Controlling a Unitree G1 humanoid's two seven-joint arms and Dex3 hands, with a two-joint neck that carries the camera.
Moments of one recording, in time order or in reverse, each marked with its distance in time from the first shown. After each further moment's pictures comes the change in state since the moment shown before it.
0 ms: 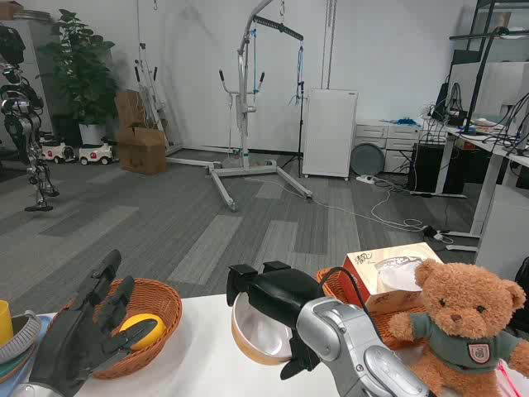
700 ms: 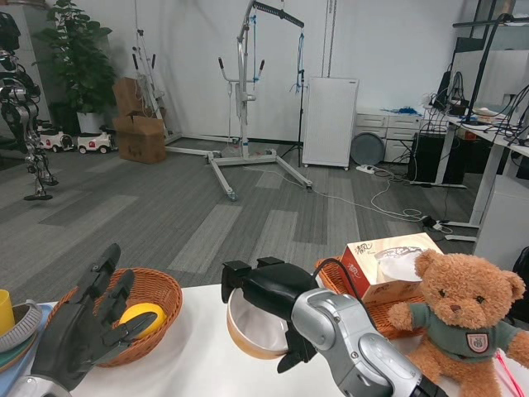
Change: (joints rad) left arm 0.013 -0.003 -0.001 -0.002 0.000 0.000 -0.001; right arm -0.018 -0.012 0.033 0.015 0.032 -0.001 0.018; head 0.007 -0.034
